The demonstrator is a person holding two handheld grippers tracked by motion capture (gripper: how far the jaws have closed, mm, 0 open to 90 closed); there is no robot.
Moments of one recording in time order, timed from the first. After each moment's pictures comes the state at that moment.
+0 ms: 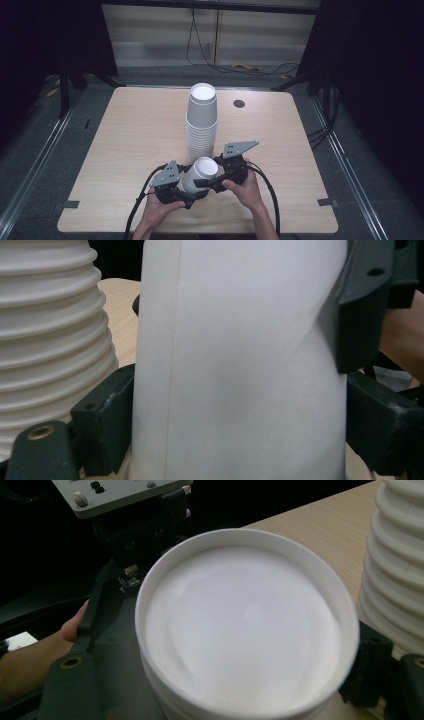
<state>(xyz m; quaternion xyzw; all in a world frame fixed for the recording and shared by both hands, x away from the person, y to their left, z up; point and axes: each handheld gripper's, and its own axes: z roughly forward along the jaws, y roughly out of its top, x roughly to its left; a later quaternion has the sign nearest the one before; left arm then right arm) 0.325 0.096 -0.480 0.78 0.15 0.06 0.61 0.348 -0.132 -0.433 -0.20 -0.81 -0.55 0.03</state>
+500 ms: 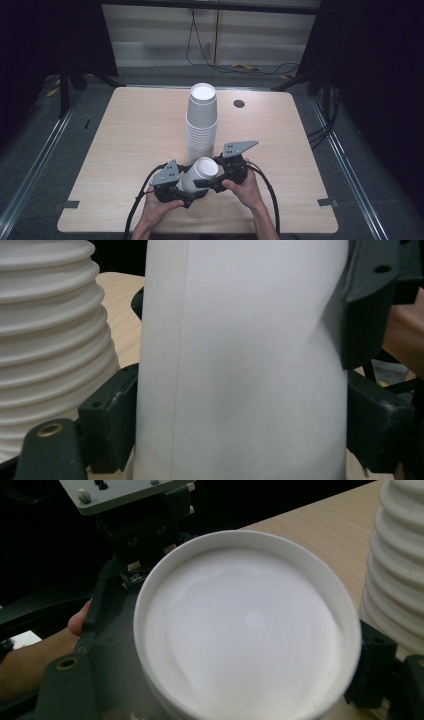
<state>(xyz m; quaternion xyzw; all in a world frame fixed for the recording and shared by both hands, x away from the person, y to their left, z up) 0.326 0.096 -0.479 0.79 0.14 0.06 0.60 0.350 -0.132 -0.434 -0.20 -0.81 -0.55 0.04</state>
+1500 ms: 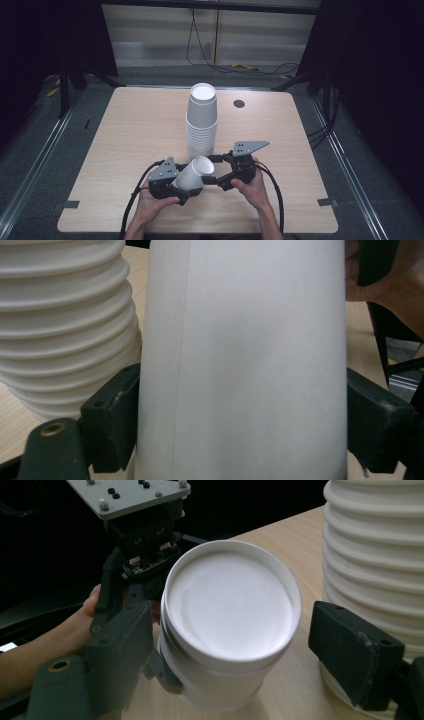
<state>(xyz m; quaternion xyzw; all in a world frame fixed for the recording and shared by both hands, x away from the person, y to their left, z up) 0.335 0.108 -0.473 0.82 0.15 0.06 0.56 0.349 -0.154 -0.432 -0.21 -0.79 -0.57 0.01</state>
